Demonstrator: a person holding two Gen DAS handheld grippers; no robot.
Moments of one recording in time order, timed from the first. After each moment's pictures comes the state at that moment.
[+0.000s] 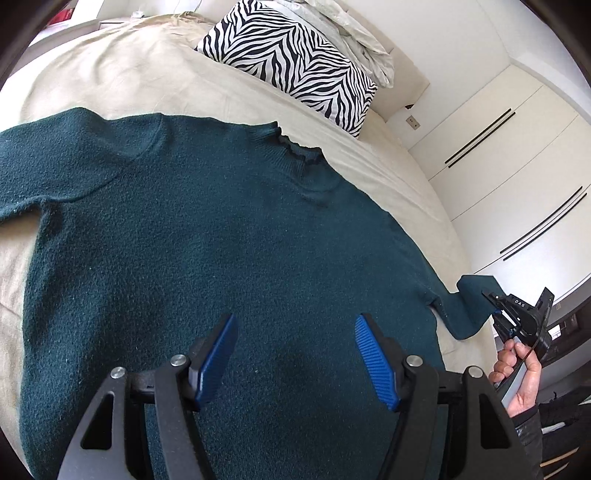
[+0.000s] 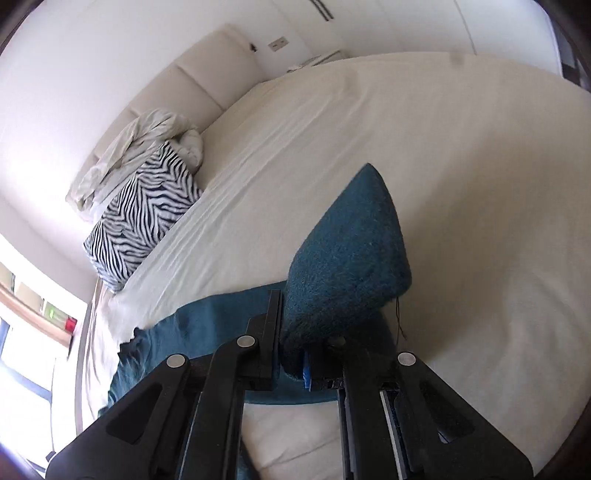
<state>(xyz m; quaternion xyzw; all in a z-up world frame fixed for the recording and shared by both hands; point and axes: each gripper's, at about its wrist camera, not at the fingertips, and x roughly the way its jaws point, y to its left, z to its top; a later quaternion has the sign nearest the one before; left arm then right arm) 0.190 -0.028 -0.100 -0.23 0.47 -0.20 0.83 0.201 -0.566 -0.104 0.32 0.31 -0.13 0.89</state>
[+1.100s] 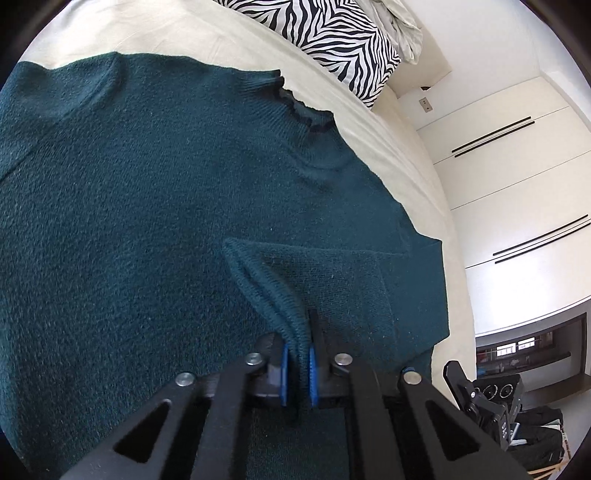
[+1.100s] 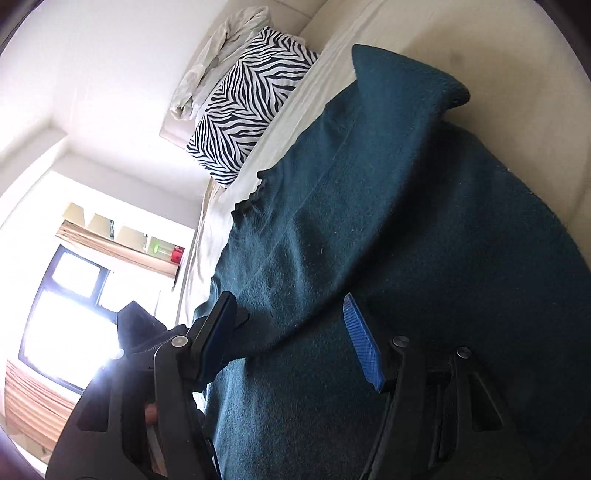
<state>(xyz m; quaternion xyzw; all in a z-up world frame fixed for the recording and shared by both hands) 0.261 -0.058 -0.129 -0.27 0.54 -0.23 0.77 0.152 -0.378 -0.217 0.50 0.32 0.08 0.80</state>
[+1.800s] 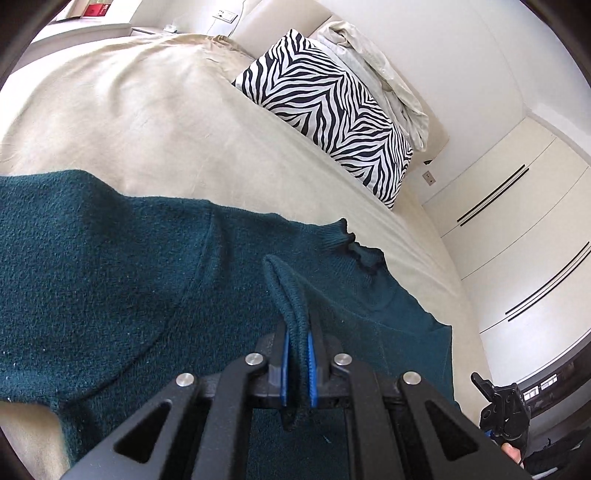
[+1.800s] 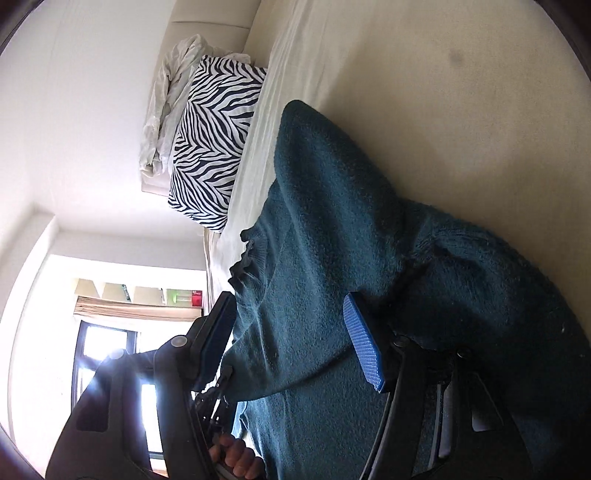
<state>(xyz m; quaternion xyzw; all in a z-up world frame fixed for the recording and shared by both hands) 0.313 0.035 -0.122 -0.28 0.40 -0.16 0.85 0.214 -0.428 -0.231 0.62 0.32 0.05 0.72</state>
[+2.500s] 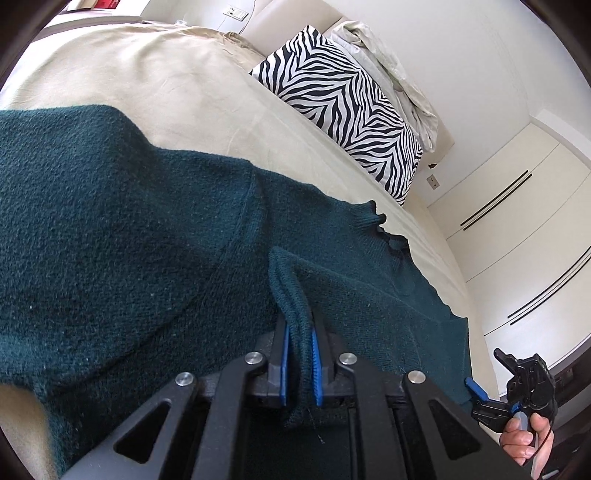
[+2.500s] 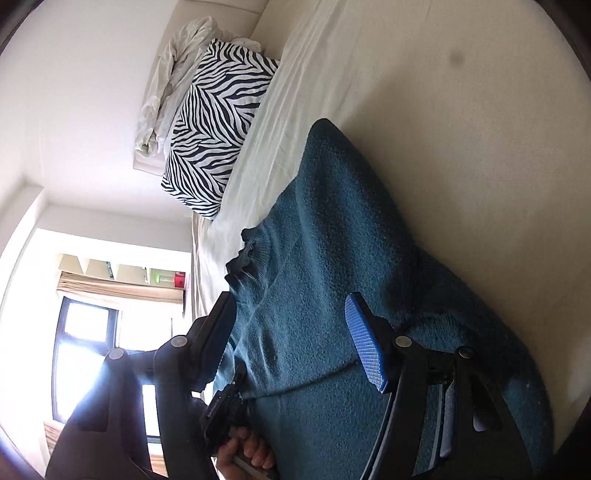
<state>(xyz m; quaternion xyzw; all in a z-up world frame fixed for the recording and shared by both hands) 0.296 0.043 -0.168 -0.29 0.40 -0.16 0.85 0.253 -0.438 -0.210 0.55 0.39 0.05 0.74</state>
